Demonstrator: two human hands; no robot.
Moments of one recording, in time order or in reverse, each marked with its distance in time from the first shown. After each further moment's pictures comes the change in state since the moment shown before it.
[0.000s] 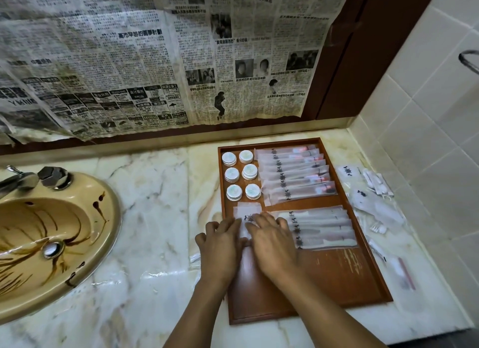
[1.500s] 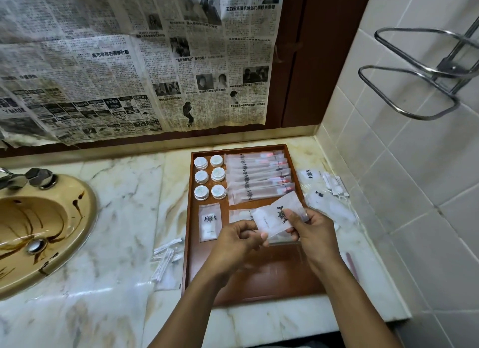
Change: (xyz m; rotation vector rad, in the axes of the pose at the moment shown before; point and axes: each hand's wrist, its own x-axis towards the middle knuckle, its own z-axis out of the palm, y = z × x) left_hand -0.045 0.143 -0.028 -1.182 -0.343 -0.160; right_hand -0.072 0.145 -0.103 1.418 0.238 0.599
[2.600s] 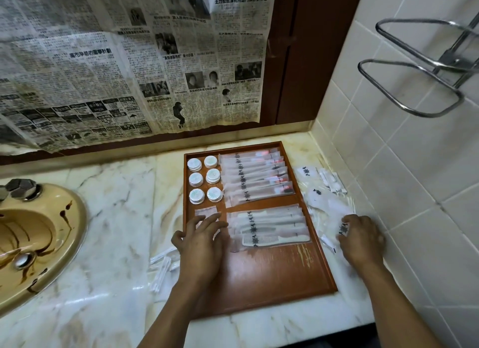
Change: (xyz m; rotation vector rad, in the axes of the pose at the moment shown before) left_hand 0.033 -0.048 -0.061 1.068 0.494 0.298; right_hand 0.072 0.087 -0.118 -1.327 0.287 -0.113
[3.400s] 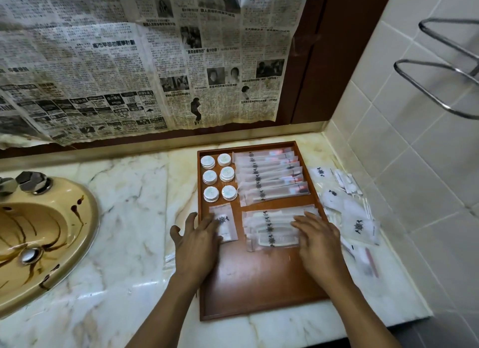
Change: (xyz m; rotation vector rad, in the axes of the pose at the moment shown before) left_hand 0.019 -0.061 -0.003 0.375 -0.140 0.074; right_hand -0.073 -0.129 -0.011 0.300 0.085 -0.399
